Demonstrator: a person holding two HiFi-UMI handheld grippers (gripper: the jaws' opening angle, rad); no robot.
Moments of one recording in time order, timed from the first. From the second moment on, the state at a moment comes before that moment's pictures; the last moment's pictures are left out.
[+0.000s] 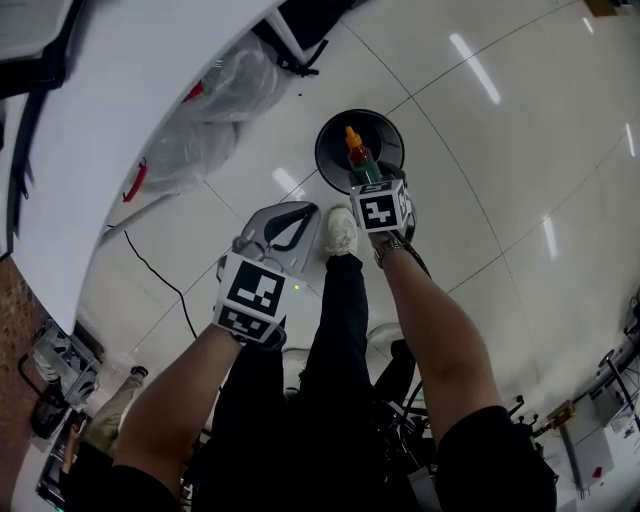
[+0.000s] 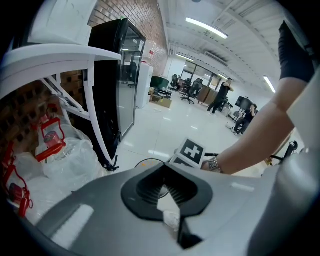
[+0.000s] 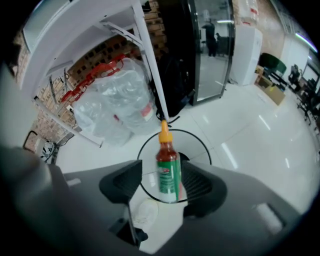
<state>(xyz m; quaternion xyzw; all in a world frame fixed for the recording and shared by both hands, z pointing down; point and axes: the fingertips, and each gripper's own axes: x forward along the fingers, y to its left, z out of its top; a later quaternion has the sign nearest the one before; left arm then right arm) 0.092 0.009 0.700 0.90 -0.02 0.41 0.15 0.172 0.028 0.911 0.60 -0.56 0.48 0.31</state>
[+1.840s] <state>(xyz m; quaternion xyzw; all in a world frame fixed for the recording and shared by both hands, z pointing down) -0.030 -0.064 0.379 0.91 -0.35 0.20 0.09 0.023 -0.065 0.407 0.48 -0.84 0.18 0.16</state>
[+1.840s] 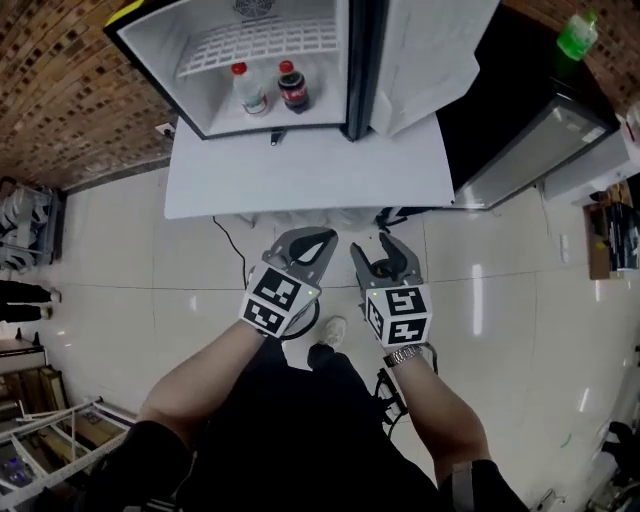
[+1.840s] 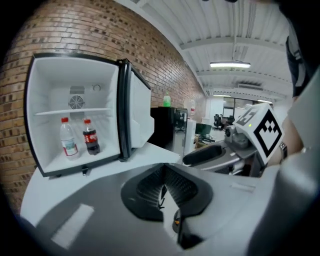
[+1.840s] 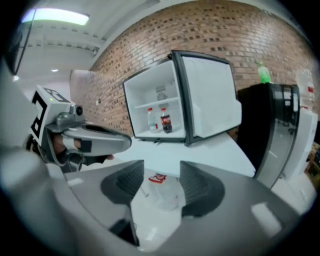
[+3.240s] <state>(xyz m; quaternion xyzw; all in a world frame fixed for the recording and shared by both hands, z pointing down) -0.314 -0.227 0.322 0.87 -0.46 0.14 0.09 -0.248 -0.320 0.374 0.47 -0.85 0.12 0.21</state>
